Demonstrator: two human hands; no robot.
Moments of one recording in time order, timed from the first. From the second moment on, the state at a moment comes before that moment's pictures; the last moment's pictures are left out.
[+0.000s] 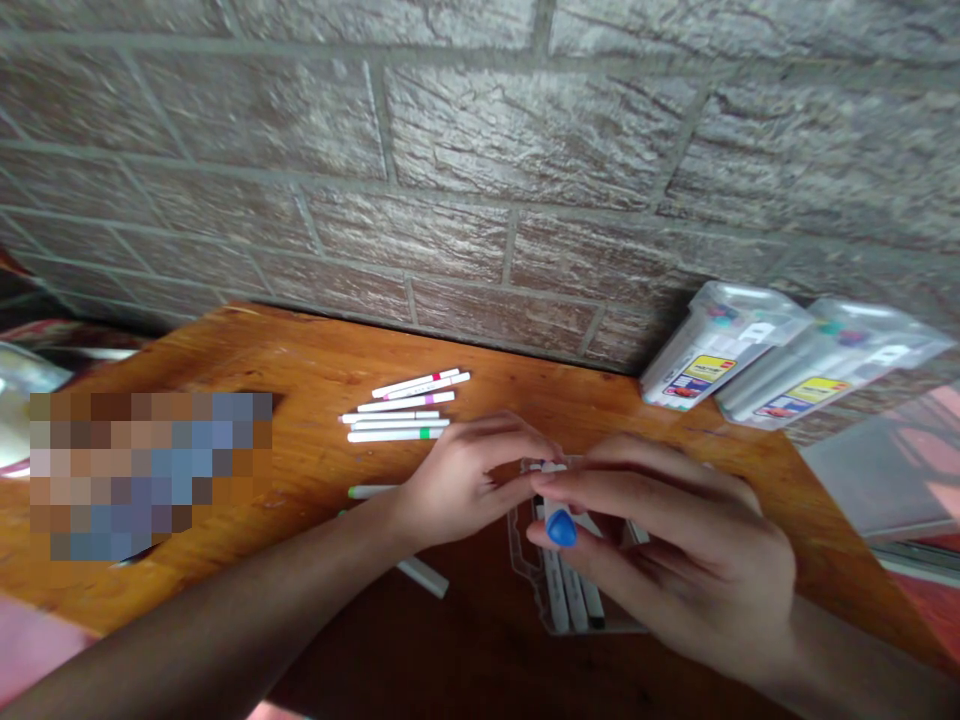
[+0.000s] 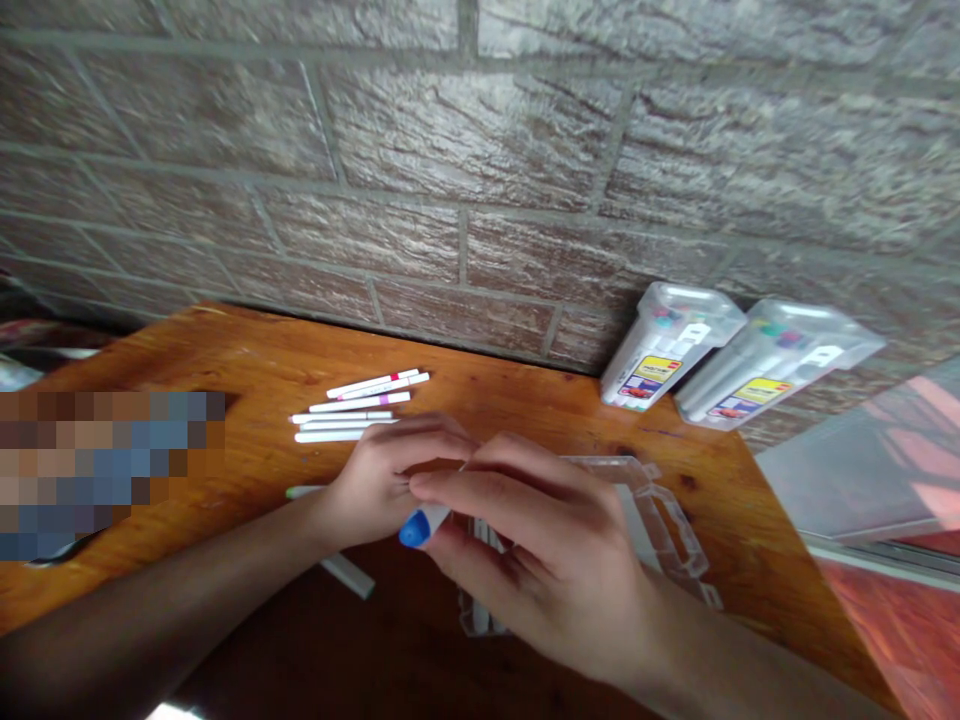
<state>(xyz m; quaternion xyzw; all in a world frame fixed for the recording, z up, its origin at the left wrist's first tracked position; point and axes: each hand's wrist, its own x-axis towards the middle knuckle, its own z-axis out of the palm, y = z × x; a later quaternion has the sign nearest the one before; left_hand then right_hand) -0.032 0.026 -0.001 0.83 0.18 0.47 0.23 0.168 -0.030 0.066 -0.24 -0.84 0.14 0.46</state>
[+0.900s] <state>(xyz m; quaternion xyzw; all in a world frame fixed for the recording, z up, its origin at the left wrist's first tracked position) -0.028 0.022 0.011 0.72 0.27 0.50 0.40 0.230 -0.019 0.083 -0.48 -0.70 0.28 0.44</state>
